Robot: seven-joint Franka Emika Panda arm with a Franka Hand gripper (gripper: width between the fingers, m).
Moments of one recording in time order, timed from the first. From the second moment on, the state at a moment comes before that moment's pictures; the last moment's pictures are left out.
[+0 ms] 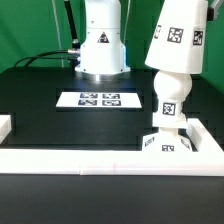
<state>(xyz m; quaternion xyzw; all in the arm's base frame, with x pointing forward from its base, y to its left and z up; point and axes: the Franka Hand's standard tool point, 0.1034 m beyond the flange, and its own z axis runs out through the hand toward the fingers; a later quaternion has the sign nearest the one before) 0.601 0.124 0.217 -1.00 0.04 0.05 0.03</state>
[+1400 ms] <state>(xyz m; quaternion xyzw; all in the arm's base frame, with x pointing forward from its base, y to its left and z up) 0.596 0.124 0.152 -1.00 0.04 0.03 0.02</state>
